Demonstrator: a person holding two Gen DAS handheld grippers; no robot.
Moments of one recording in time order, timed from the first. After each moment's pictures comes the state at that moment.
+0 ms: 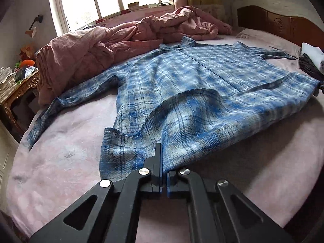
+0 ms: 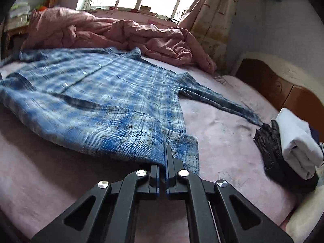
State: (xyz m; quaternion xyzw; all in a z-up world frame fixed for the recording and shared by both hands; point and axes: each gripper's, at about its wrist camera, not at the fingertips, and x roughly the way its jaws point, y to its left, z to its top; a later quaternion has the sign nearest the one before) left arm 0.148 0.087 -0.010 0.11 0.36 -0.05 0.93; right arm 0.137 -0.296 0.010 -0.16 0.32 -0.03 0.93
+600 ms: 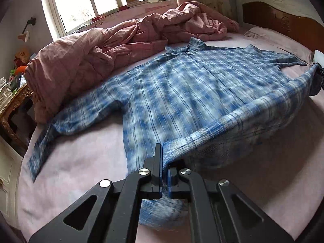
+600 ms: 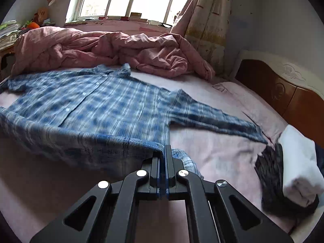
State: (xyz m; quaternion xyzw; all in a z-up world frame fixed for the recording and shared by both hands) left arm 0.261 0.089 0.024 0.12 0.38 -0.04 0.91; right arm 0.253 -0.305 0.058 -0.13 0.30 -0.04 0.94
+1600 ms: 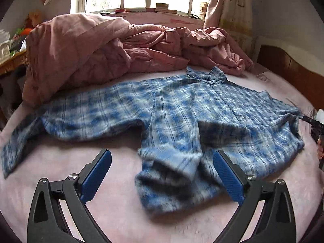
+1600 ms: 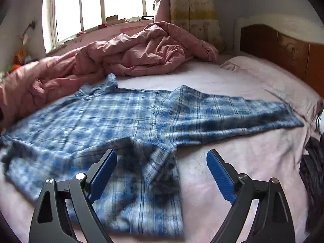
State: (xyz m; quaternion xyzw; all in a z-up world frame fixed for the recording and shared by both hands) left arm 0.310 0.176 0.024 -0.04 0.34 -0.06 0.94; right arm 0.354 -0.371 0.036 0.04 0.33 -0.01 0.94
